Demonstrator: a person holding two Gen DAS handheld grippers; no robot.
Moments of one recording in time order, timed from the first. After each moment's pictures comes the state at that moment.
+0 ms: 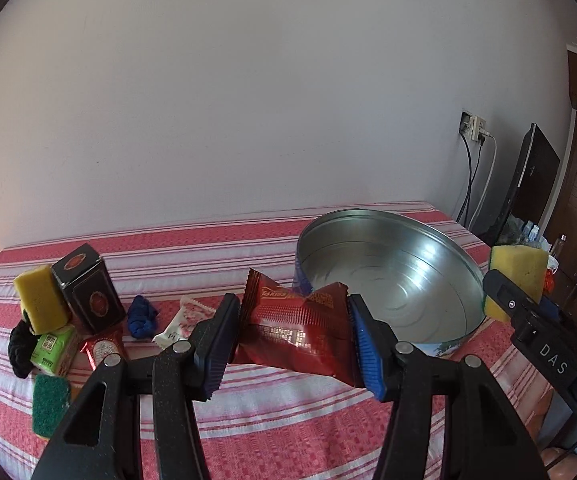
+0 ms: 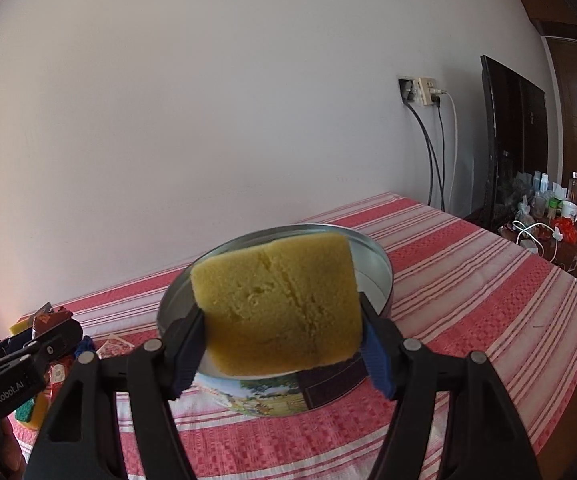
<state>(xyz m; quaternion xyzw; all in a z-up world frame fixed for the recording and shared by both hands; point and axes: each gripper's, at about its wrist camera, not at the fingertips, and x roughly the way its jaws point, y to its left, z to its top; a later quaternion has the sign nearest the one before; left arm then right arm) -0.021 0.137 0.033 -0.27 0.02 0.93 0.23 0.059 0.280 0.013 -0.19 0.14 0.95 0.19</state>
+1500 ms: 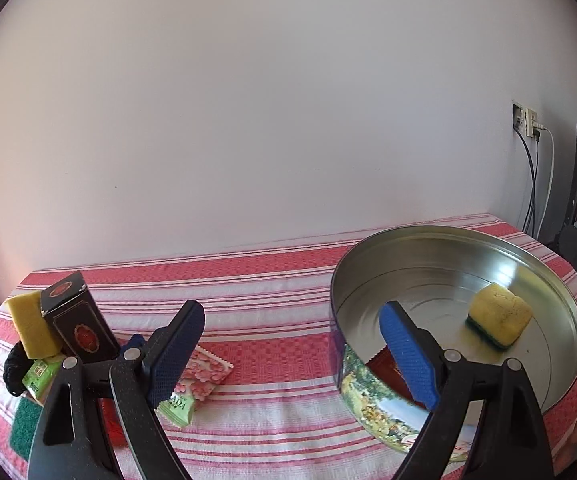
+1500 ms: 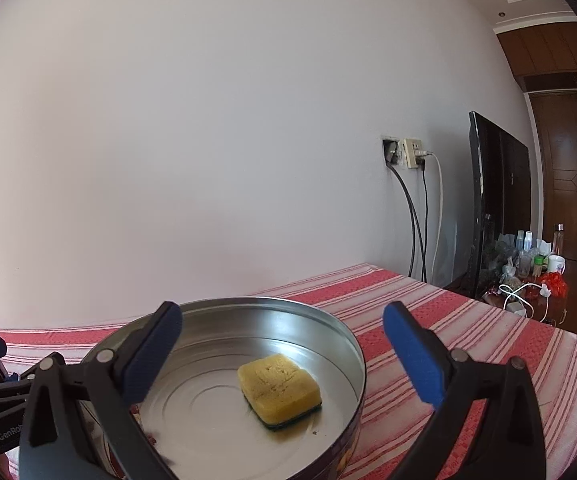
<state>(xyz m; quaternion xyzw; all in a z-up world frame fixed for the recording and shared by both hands) -0.053 0.175 -0.001 -0.20 0.05 0.97 0.11 0.020 0.319 0.000 -0.07 0.07 0.97 0.24</state>
